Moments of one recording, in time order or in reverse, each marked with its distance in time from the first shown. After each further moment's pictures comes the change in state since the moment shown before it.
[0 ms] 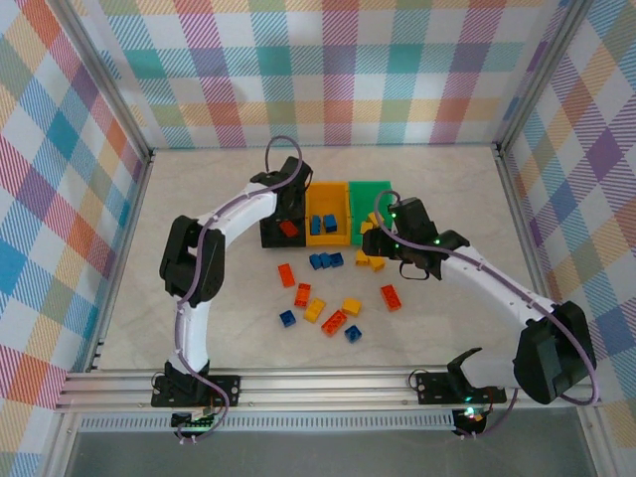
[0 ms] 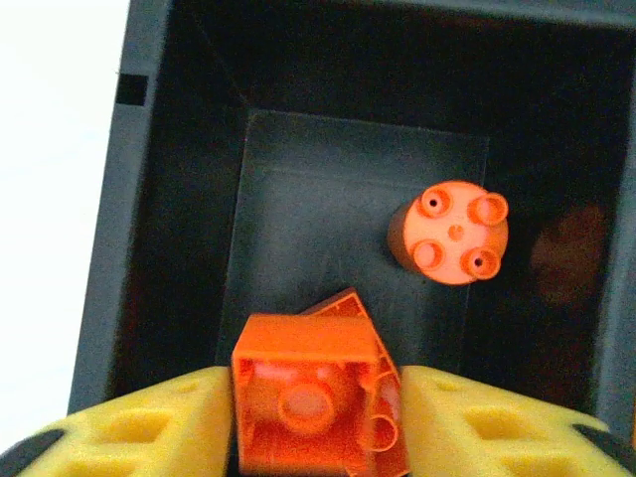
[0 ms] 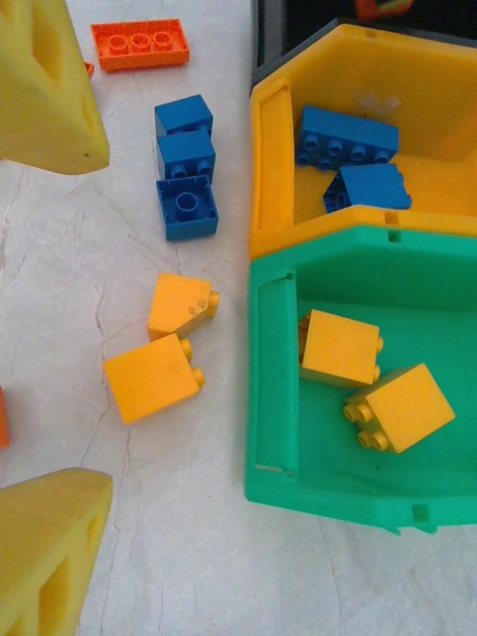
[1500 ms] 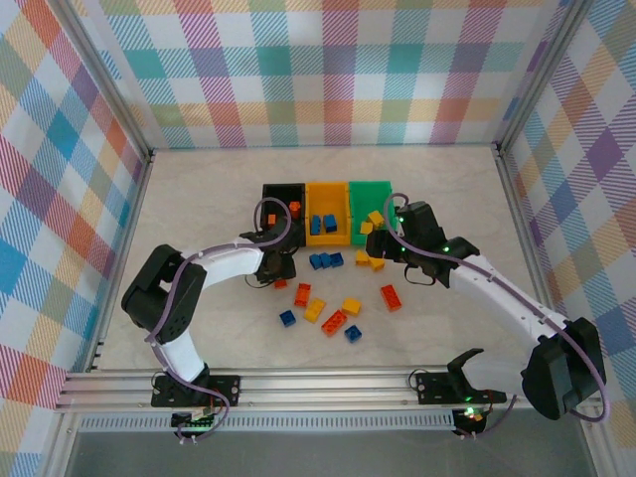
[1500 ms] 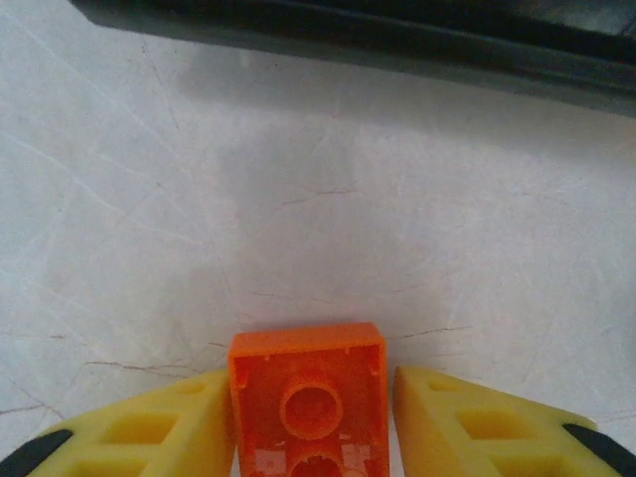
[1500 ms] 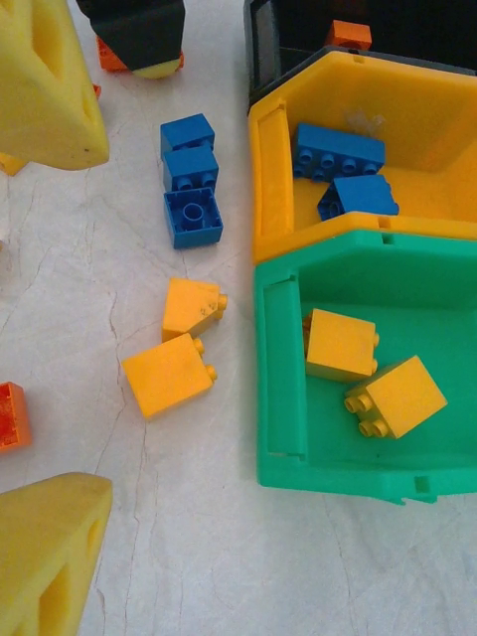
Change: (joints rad) left arm -0.112 -0.332 -0.704 0.273 0.172 -0.179; right arm -0.006 -0.084 -0.042 -0.006 -0.003 0.031
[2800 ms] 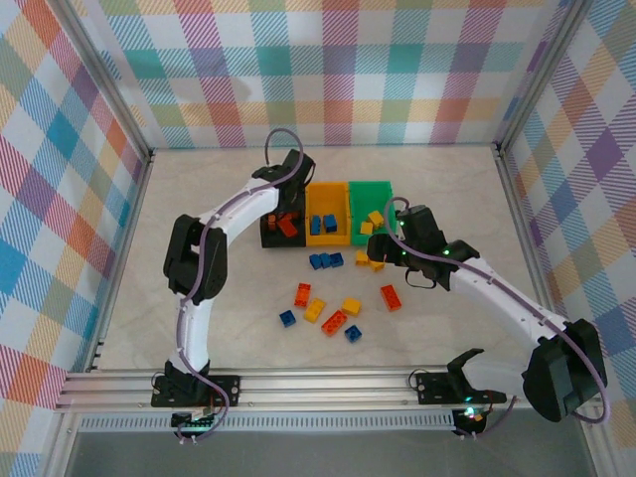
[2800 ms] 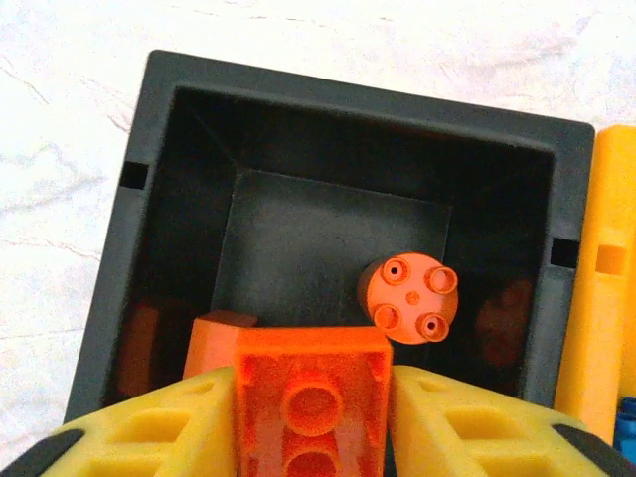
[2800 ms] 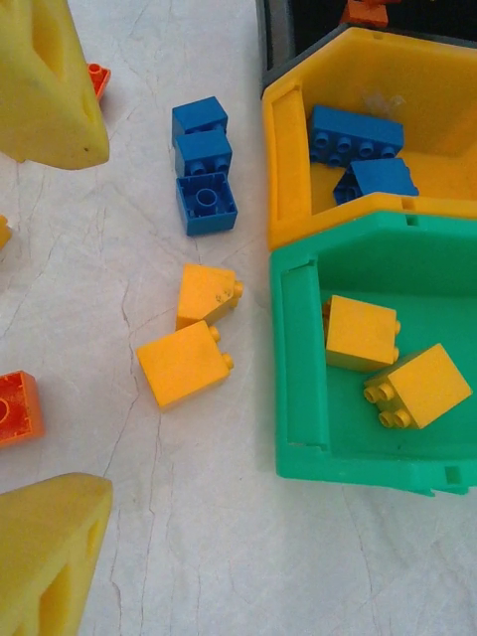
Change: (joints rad) left arm 0.114 0.367 0.787 -0.273 -0.199 0.133; right arm -0.001 -0.012 -0.032 0.002 0.000 0.000
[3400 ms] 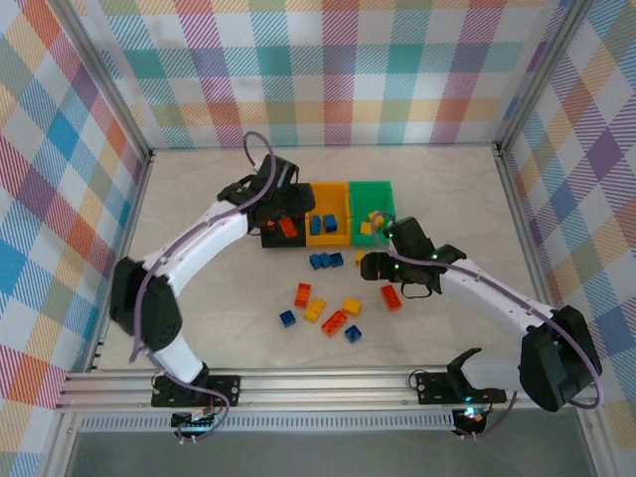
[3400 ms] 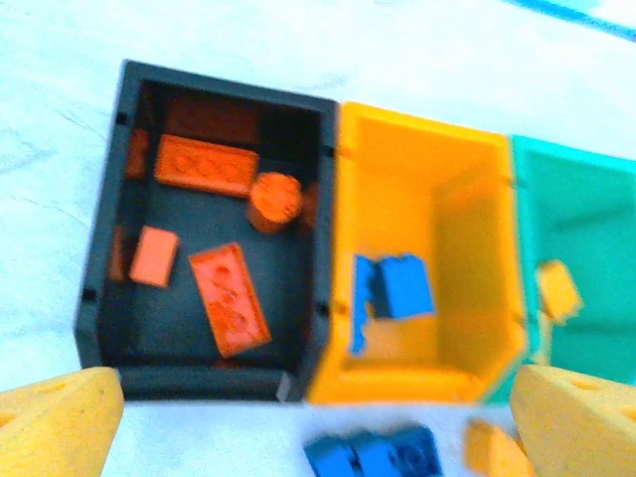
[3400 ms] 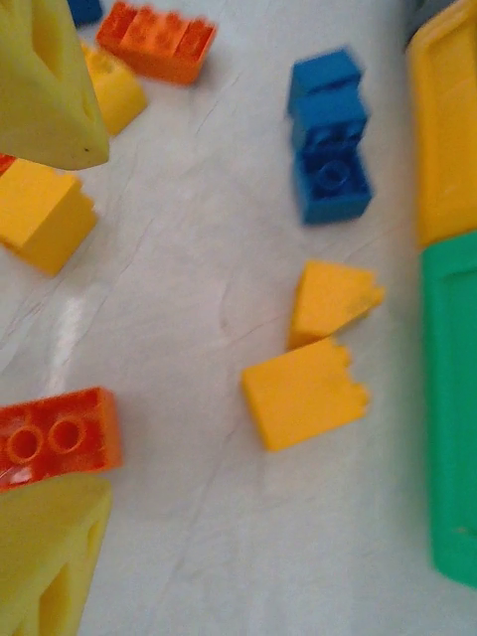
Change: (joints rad) left arm -0.083 -0.494 -0.358 0.156 0.168 -0.026; right arm 0.051 0.056 -0.068 -0.048 -0.068 -0.014
